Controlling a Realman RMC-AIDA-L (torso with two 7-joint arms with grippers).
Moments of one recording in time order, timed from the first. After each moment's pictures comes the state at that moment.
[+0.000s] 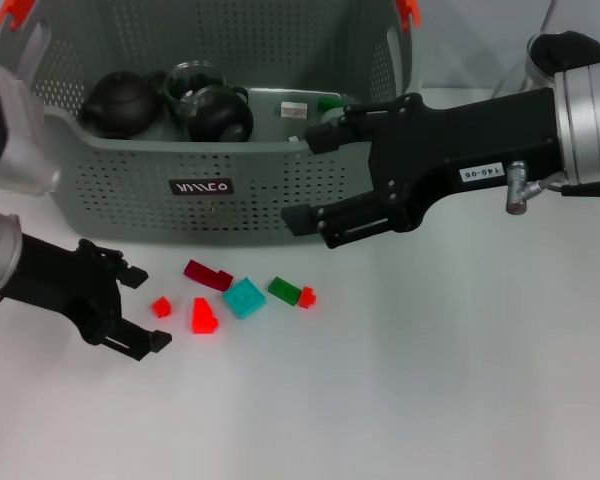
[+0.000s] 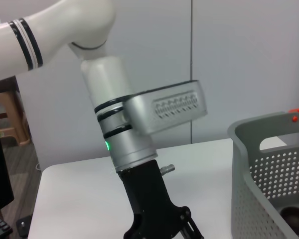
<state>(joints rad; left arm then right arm) -0.48 -2.17 0.87 1.31 2.58 1.70 -1.76 0.53 2.10 -1.30 -1.46 -1.86 -1.50 2.03</state>
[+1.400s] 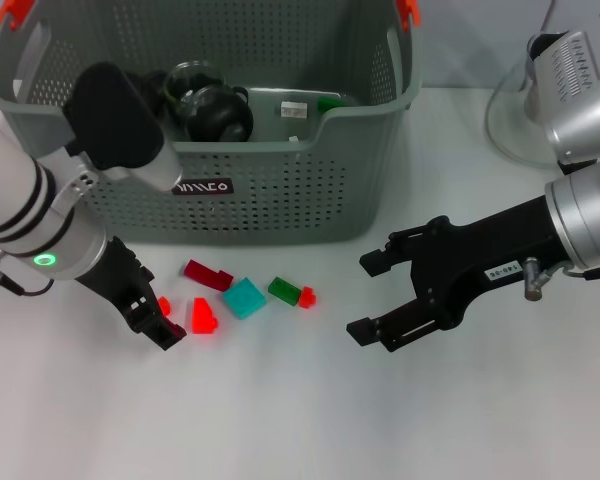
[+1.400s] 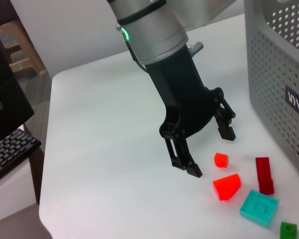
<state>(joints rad) -0.55 -2.17 1.27 1.29 2.80 1.51 -2.22 0.61 2.09 -1.24 -1.16 -2.09 -1.61 1.95</state>
